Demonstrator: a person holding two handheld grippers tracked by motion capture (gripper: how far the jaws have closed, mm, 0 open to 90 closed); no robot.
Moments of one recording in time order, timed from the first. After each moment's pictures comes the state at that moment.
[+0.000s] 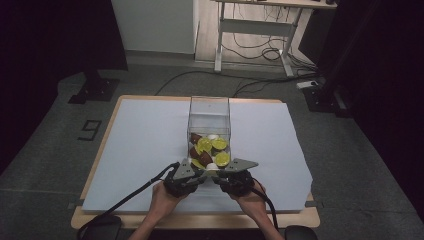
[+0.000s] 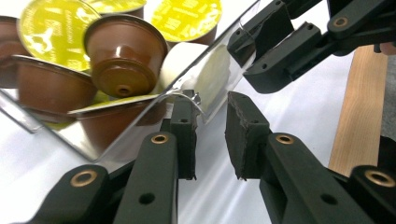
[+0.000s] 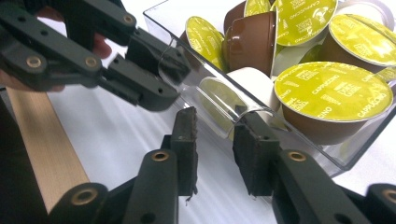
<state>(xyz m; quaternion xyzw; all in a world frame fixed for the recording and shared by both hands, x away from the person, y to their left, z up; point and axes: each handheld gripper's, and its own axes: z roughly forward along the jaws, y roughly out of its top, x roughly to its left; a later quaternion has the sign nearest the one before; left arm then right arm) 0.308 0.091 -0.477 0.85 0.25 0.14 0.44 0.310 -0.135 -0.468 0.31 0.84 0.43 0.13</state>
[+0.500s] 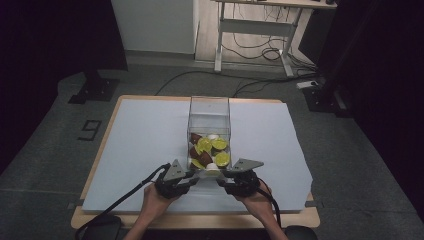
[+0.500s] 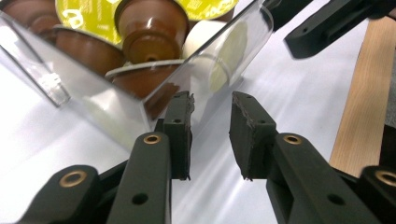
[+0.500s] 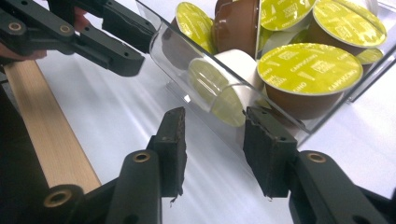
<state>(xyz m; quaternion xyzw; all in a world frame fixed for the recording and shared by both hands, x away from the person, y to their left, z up) 0.304 0.116 -0.480 0.85 0.26 0.14 0.44 0.308 -0.150 -0.464 0.31 0.84 0.42 0.12</state>
